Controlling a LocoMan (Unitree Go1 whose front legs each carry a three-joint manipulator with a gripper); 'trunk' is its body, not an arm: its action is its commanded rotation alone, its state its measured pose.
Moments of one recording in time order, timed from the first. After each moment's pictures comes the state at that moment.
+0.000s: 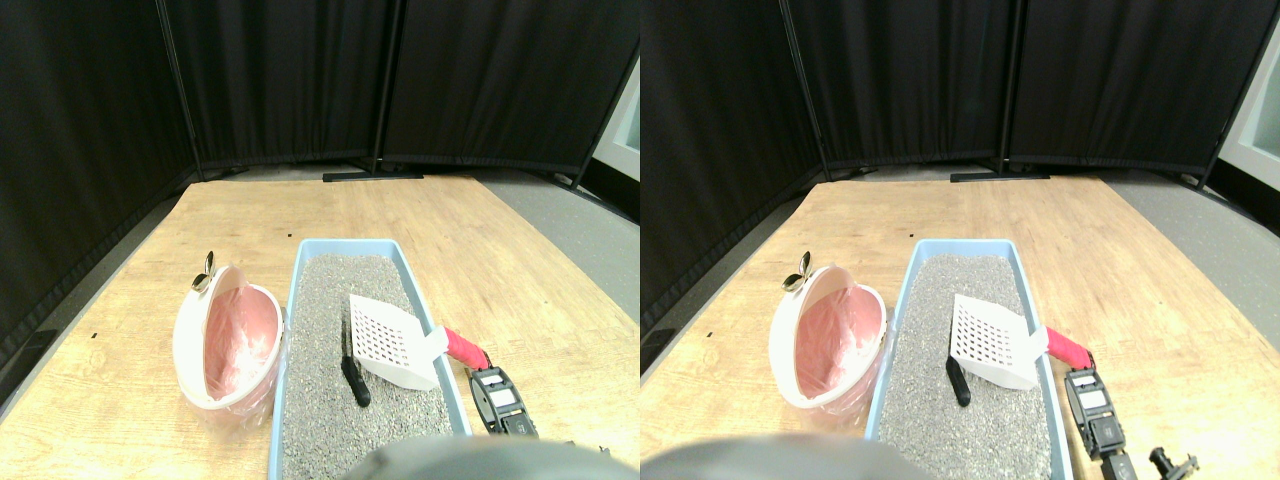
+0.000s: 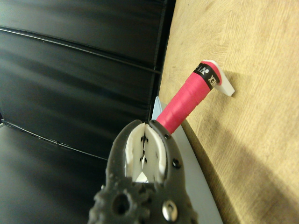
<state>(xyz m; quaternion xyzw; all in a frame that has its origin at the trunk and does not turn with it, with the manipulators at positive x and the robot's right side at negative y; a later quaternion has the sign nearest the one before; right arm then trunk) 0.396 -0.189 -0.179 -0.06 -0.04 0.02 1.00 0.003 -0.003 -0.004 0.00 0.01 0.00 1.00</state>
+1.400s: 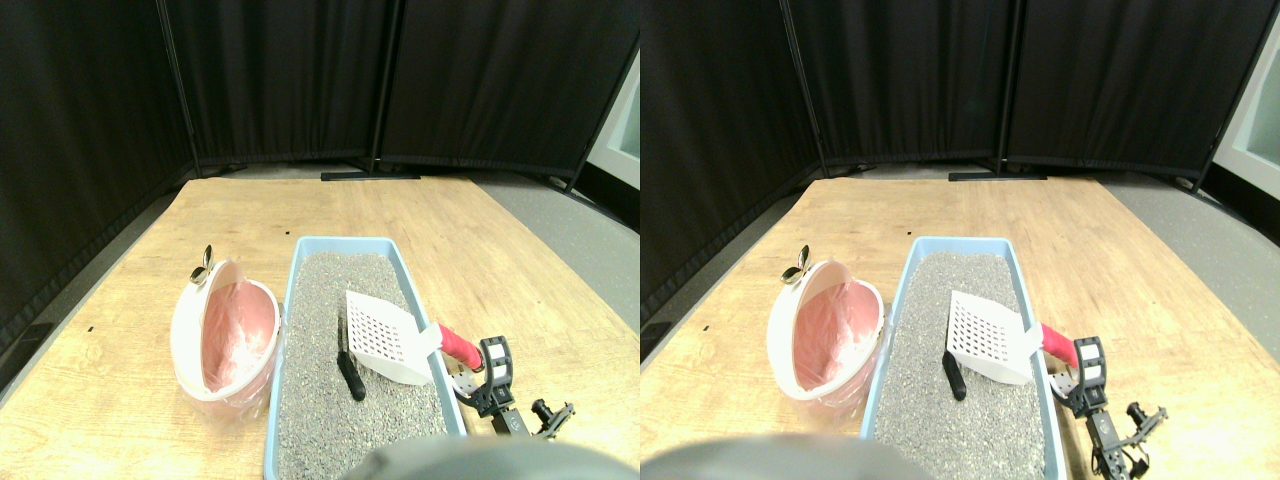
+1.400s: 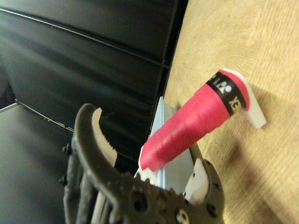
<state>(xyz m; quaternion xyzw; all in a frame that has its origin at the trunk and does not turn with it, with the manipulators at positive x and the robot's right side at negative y) 0.429 -0.195 -0.190 0.07 -0.07 0.07 0.99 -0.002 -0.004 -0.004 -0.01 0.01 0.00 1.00</state>
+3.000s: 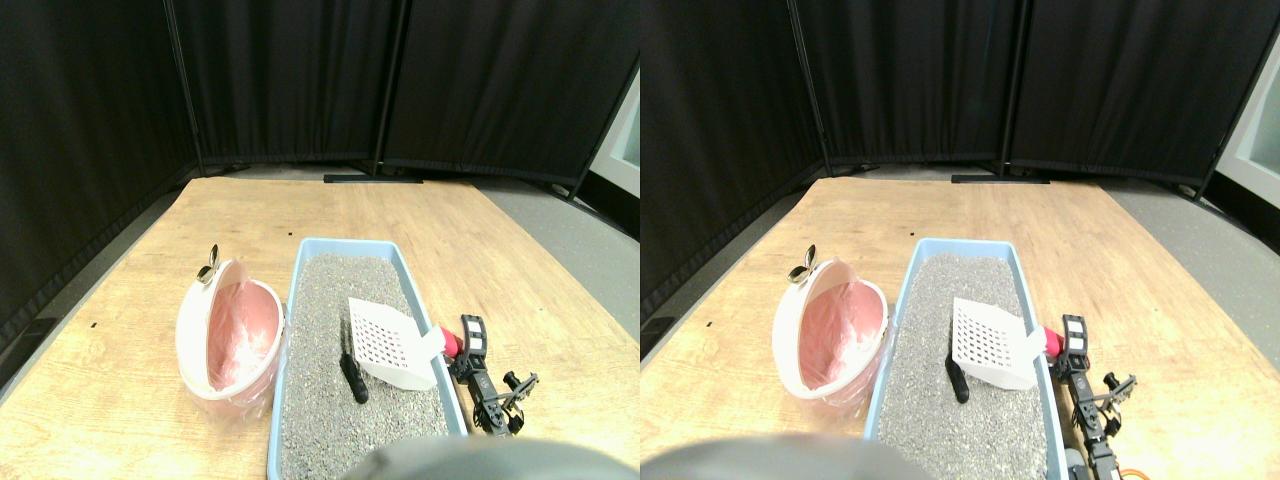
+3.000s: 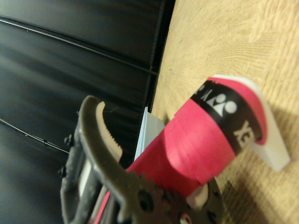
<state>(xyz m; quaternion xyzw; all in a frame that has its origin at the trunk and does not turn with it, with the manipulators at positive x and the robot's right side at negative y) 0.477 -0.202 -0.215 0.12 -0.02 0.04 0.99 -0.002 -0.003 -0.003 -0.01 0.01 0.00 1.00</state>
